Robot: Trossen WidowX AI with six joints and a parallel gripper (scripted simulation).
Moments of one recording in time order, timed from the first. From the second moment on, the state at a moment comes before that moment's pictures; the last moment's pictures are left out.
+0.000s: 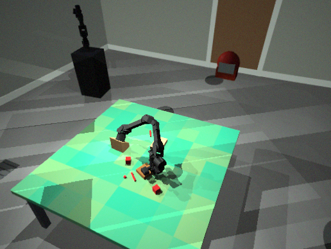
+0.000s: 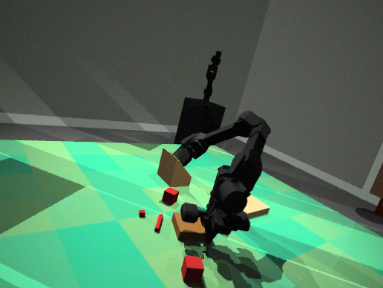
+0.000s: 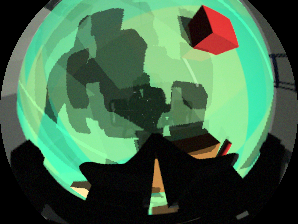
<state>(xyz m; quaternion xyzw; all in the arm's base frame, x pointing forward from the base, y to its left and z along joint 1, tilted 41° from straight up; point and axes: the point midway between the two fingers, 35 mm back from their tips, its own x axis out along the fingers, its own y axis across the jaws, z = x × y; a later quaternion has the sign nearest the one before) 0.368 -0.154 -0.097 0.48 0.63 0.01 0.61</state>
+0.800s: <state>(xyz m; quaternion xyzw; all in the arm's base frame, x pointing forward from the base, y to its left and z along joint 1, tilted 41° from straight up) 0.349 -0.142 -0.092 0.48 0.63 0.01 0.60</state>
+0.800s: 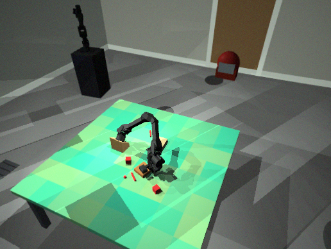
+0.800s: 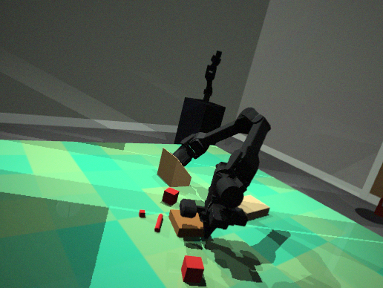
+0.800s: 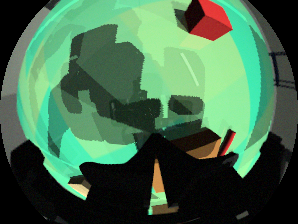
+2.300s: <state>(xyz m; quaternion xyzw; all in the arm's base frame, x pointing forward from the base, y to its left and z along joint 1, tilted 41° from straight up) 0.328 -0.132 -0.087 0.48 0.63 0.01 0.61</state>
